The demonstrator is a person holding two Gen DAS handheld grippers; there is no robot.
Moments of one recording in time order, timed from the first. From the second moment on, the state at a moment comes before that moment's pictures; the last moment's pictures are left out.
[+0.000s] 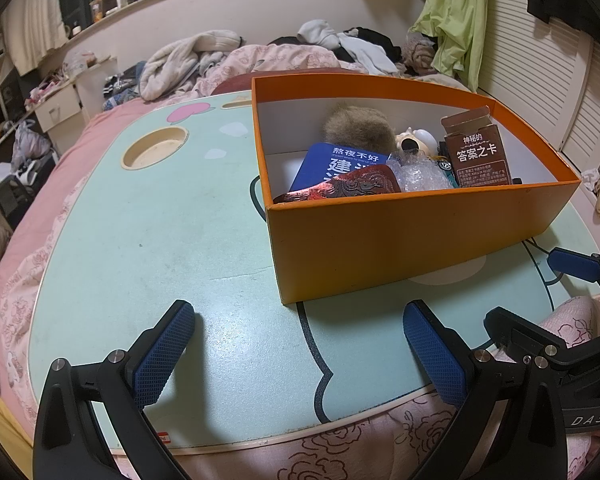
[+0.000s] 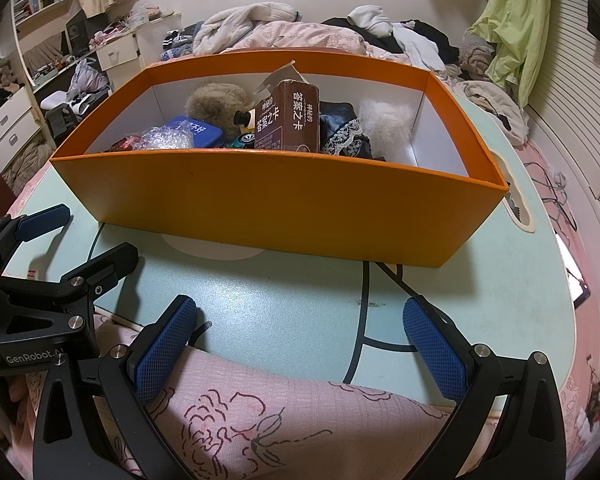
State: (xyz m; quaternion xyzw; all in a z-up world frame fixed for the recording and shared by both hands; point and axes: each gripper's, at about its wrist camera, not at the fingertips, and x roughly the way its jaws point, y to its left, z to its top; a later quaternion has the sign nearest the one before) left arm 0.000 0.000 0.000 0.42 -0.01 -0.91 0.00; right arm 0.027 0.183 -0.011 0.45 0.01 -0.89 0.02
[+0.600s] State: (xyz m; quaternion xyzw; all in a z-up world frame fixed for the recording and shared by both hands) left arm 0.000 0.000 0.000 0.42 -0.01 -0.91 0.00; right arm 0.027 0.182 -0.011 0.45 0.01 -0.89 0.02
